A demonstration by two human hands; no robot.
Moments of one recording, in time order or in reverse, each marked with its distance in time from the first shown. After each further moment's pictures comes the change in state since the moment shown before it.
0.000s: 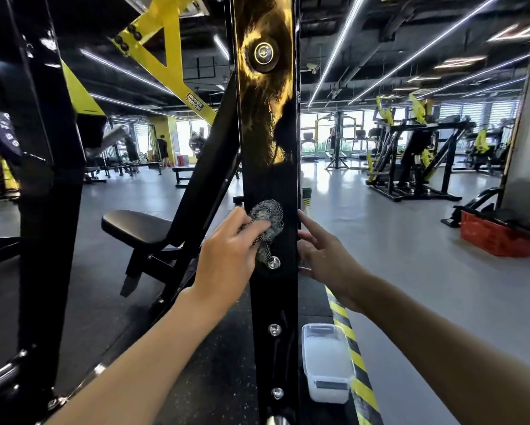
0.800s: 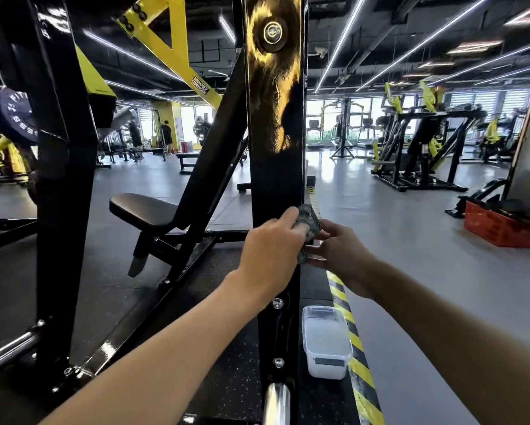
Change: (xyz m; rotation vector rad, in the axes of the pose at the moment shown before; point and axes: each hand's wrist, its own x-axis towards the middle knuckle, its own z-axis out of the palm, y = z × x) left_hand -0.005 0.053 0.018 0.207 -0.252 -0.007; right_hand -0.029 -0.011 -0.005 0.176 0.001 0.213
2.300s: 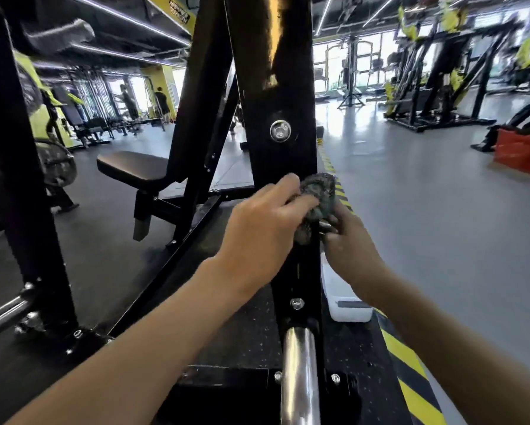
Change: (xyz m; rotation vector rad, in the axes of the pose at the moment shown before) left_hand -0.087 -0.024 0.078 -0.148 0.086 0.181; right_hand 0.011 0.165 0.024 -0.096 0.149 -0.300
